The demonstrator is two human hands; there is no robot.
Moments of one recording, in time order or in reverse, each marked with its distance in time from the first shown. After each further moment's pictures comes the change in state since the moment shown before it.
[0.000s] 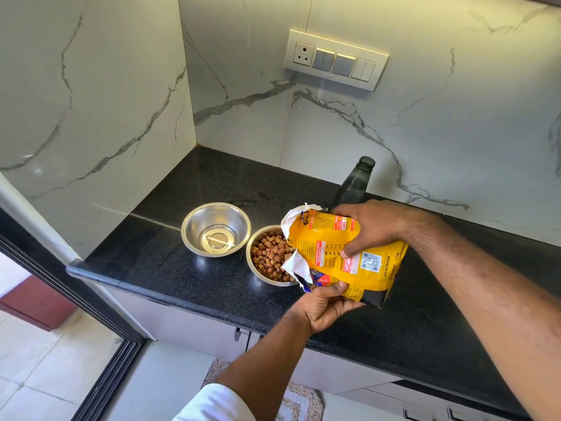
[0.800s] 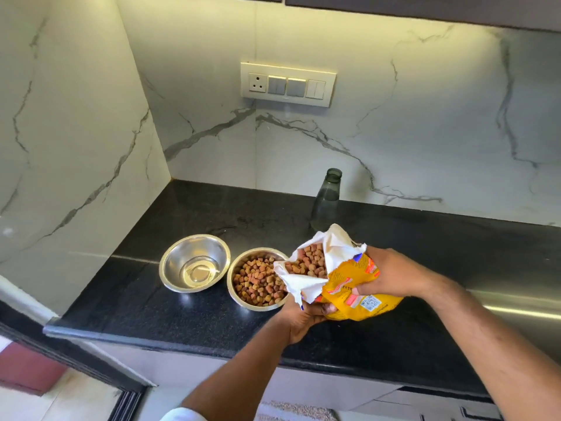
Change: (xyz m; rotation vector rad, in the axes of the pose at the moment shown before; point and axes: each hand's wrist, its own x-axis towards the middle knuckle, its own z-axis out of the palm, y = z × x) left_hand 0.009 0.024 -0.004 0.690 0.088 -0.046; right_hand -0.027 0.089 0.106 0.563 0.210 -0.028
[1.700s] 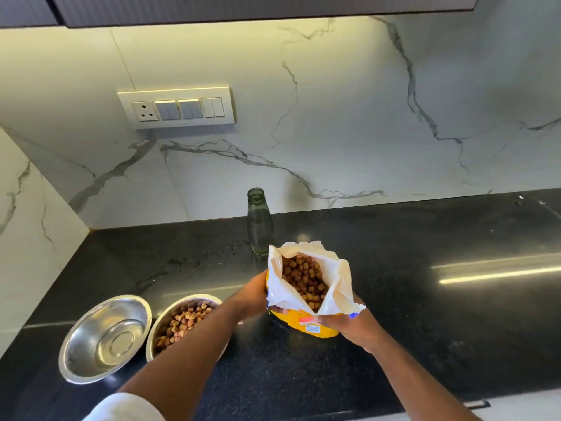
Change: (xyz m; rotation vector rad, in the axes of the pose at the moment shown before) left_hand 0.130 0.064 0.021 0.955 -0.078 0.013; right_hand 0.019 0.138 0.097 1.041 0.367 0.186
